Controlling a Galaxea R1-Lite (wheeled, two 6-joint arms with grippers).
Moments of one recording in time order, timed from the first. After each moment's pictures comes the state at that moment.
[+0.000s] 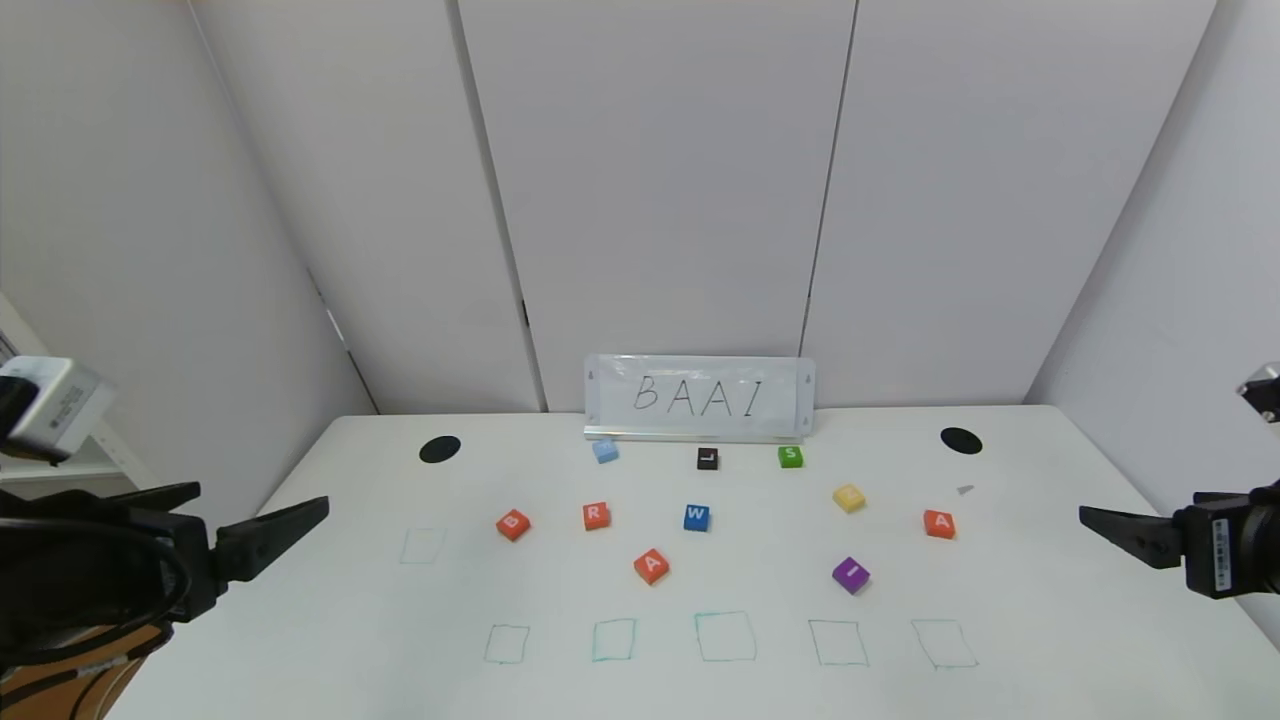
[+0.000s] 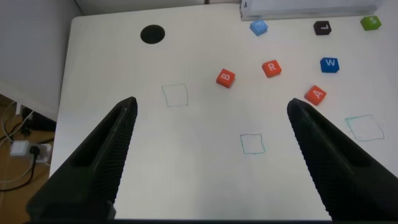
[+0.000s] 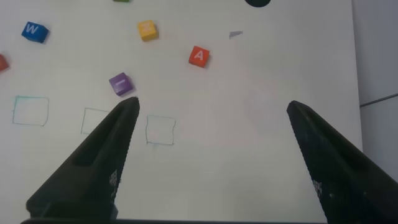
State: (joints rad) left arm 0.00 1.16 -0.55 -0.23 -0.09 0.04; right arm 0.05 1.30 -0.64 -0.12 0.00 -0.03
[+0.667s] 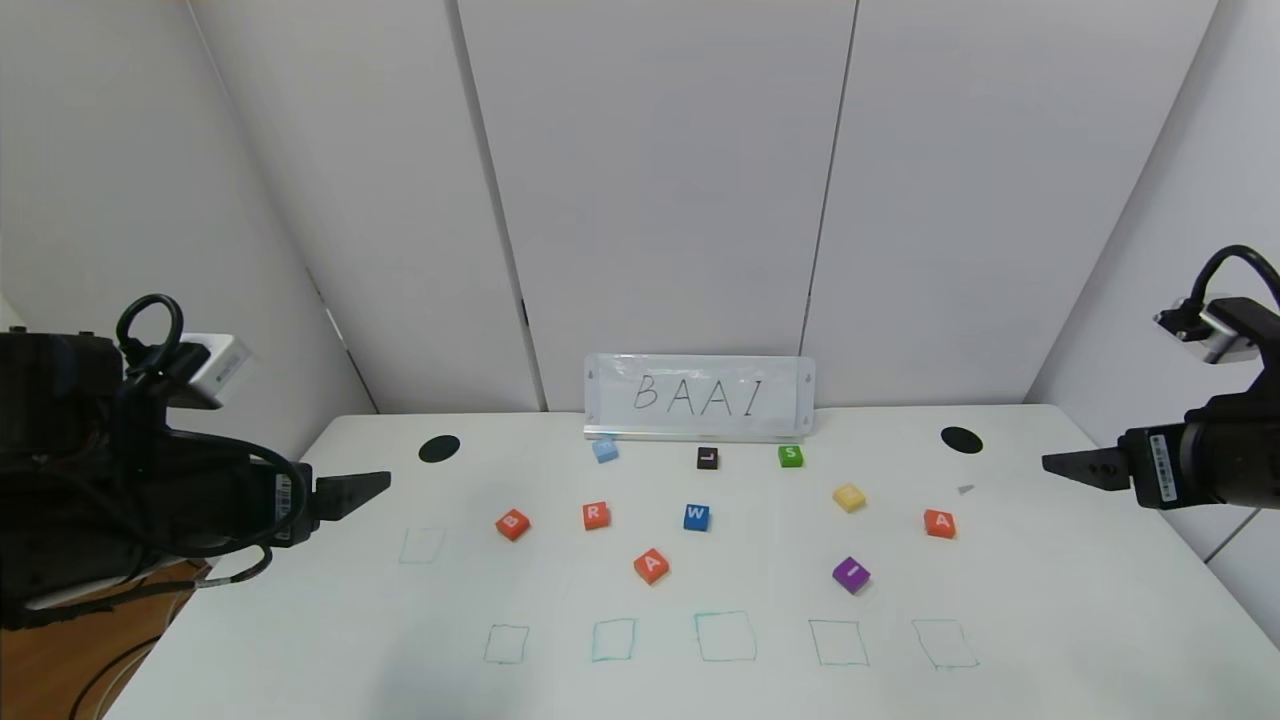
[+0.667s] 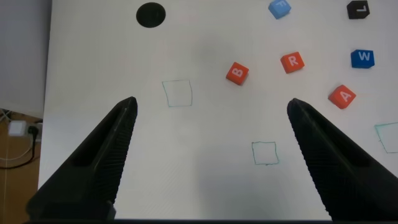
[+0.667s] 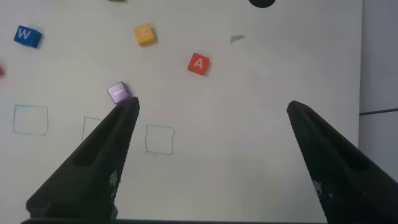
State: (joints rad) left arm -0.01 1.43 -0.71 -0.21 -0.05 0.03; right arm 0.05 1.47 -0.96 0.14 0.00 -0.03
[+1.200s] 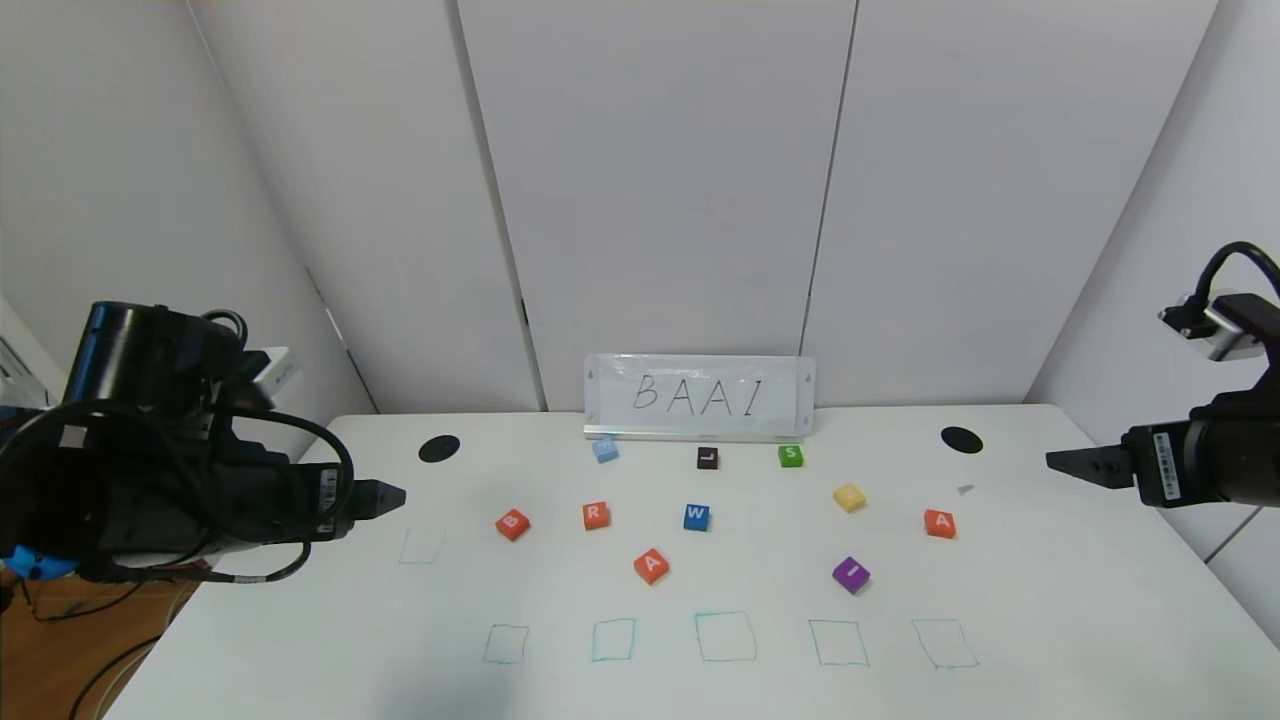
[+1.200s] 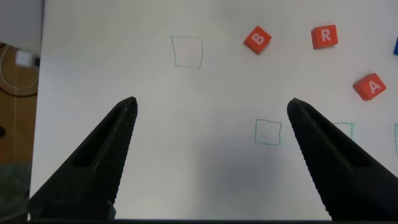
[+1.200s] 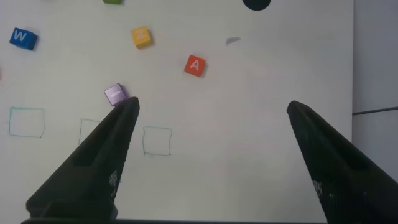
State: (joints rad) left arm -0.12 1.53 -0.90 0.13 0.16 -0.16; right arm 0.06 1.46 -0.96 0.14 -0.02 -0.03
